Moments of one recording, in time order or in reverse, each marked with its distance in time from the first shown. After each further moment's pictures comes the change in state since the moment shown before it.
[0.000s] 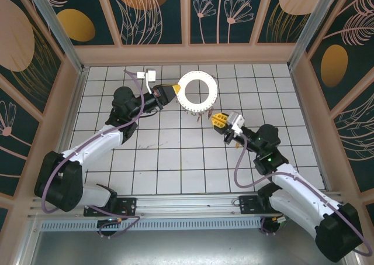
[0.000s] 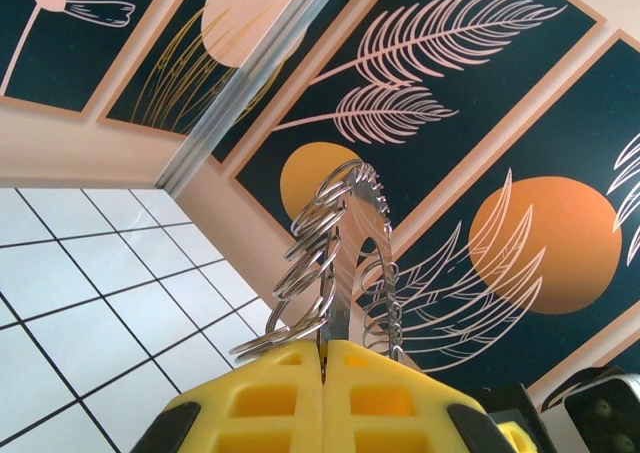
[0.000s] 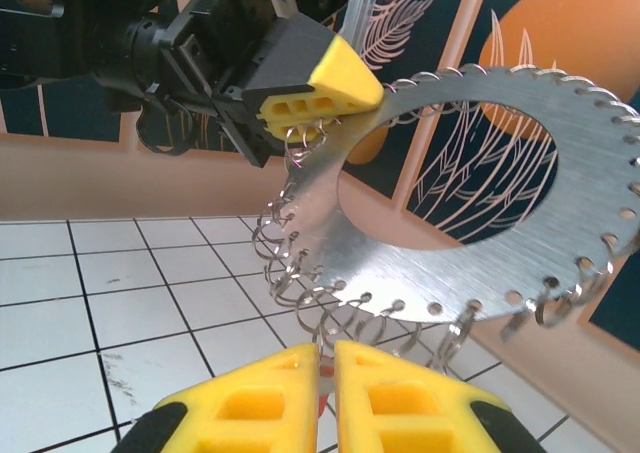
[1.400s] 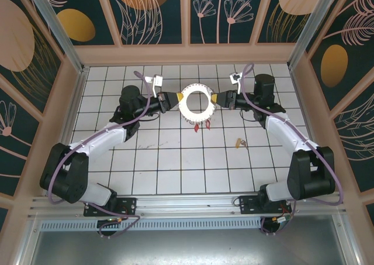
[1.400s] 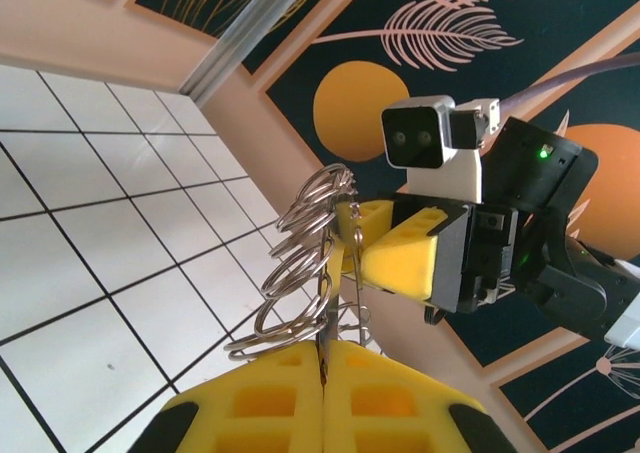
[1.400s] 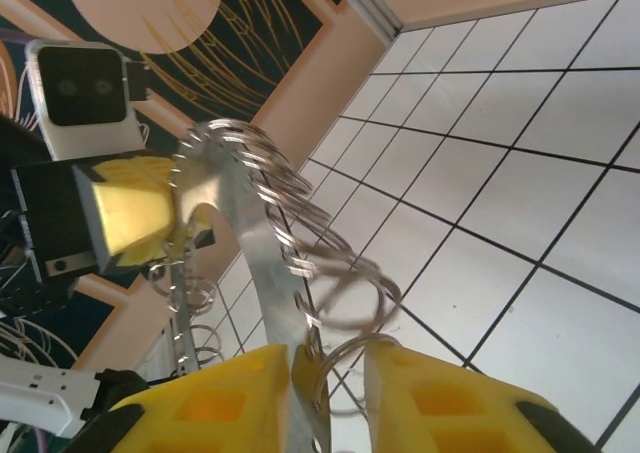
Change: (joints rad) left arm 0.008 0.073 0.002 -0.117 0.075 0.023; right arm -0.335 0.598 0.565 -0.491 -0.508 0.655
